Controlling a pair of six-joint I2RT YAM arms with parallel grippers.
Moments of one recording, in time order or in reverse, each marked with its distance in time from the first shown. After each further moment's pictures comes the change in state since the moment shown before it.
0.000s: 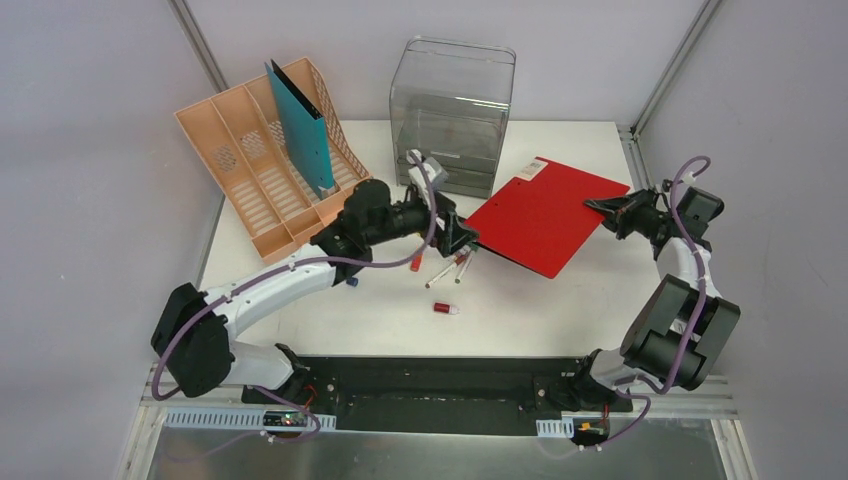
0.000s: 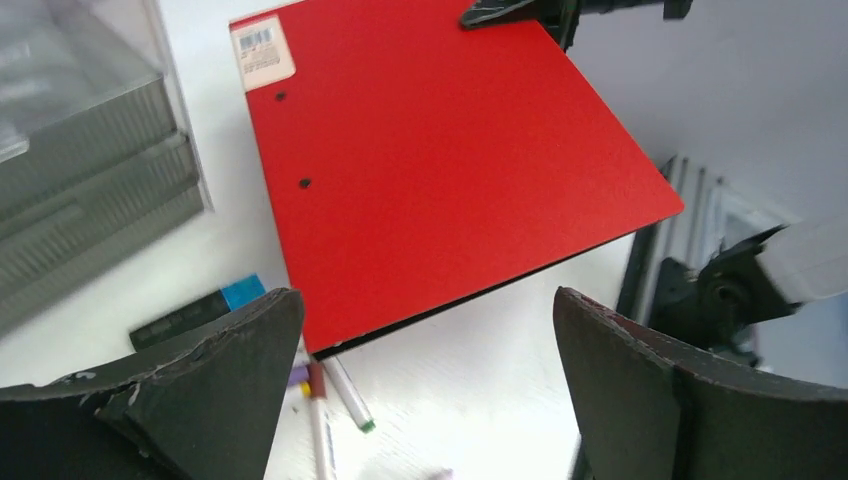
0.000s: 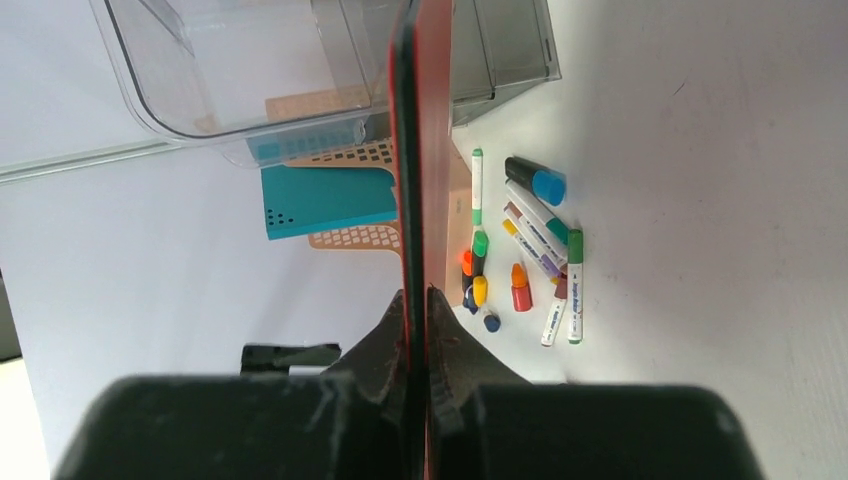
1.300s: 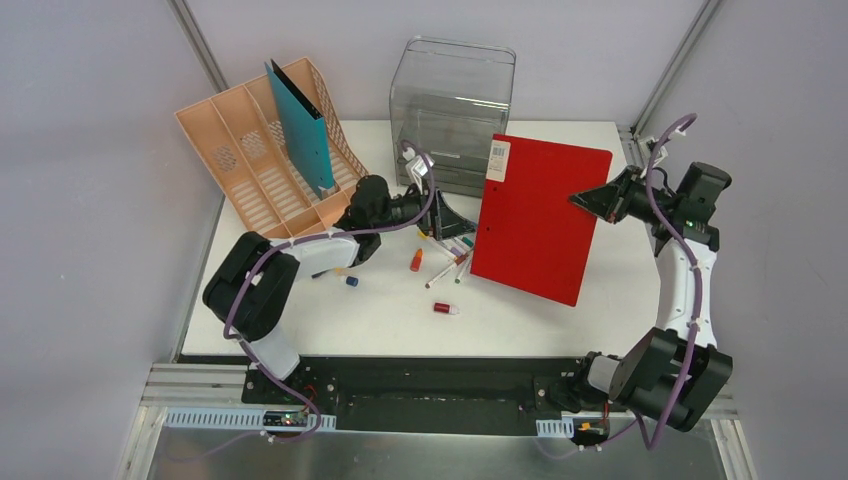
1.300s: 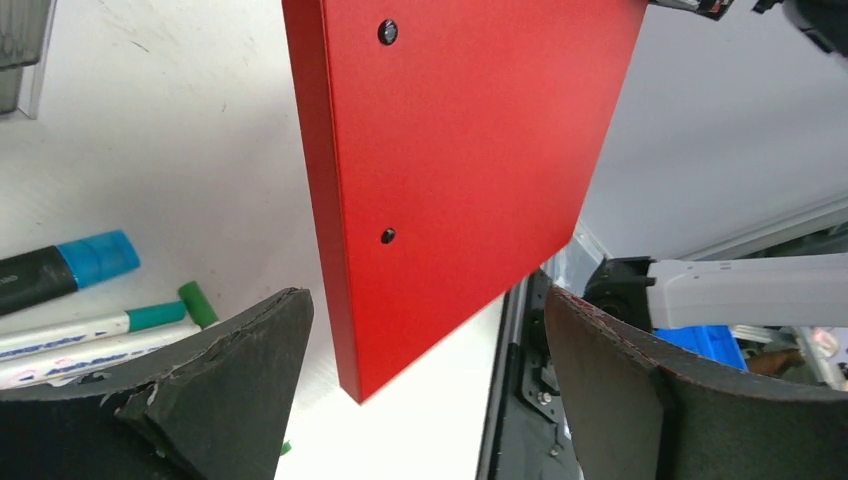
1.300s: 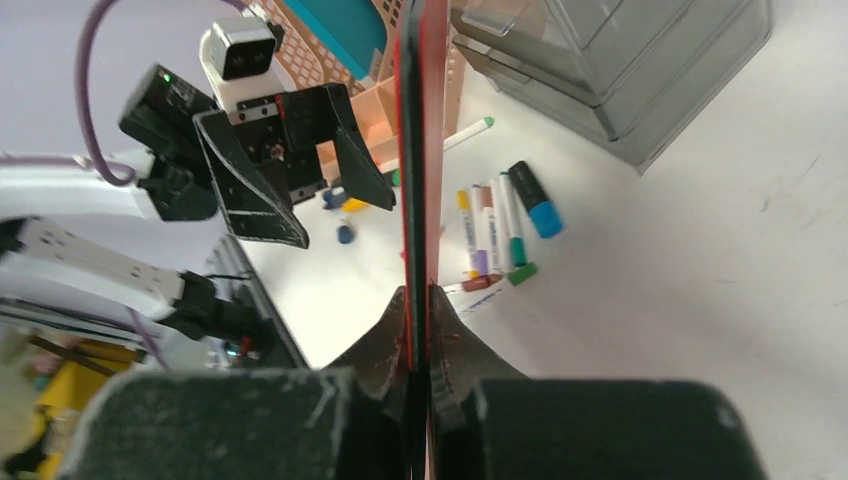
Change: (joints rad) left arm 0.219 0.328 -0.078 0.491 0.399 -0.597; right arm 0.116 -0.205 0.155 -0.206 -0.234 -0.746
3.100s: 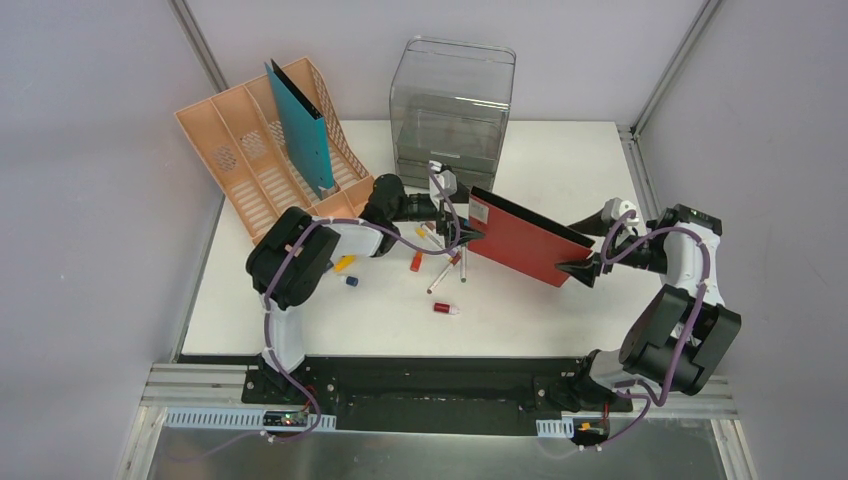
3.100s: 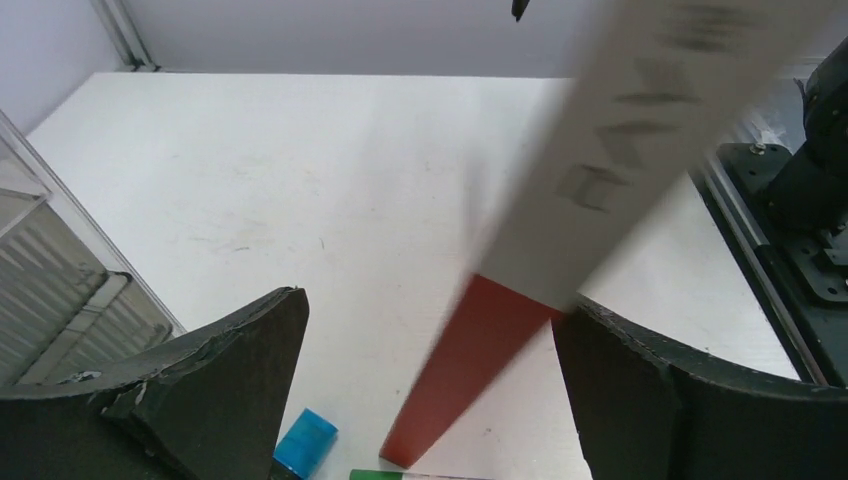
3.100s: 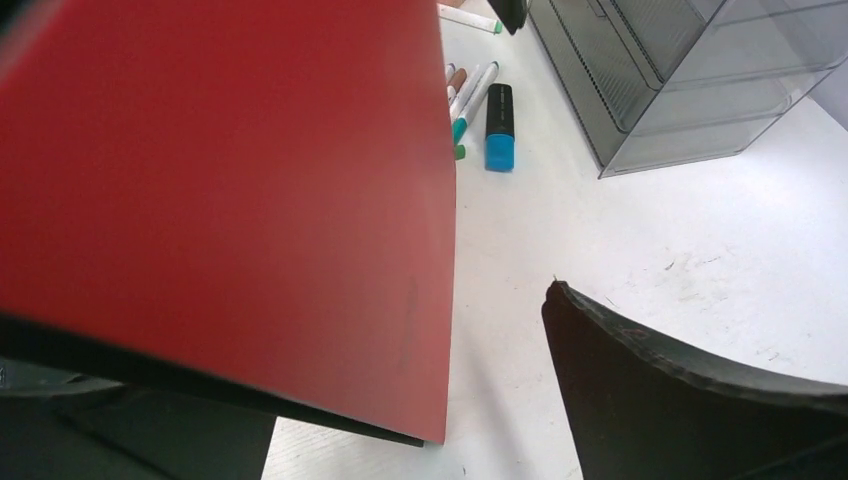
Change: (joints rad) left arm -0.014 0.277 0.145 0.310 0.190 0.628; right arm -0.063 0.183 0.031 -1.249 -0.032 -2.210
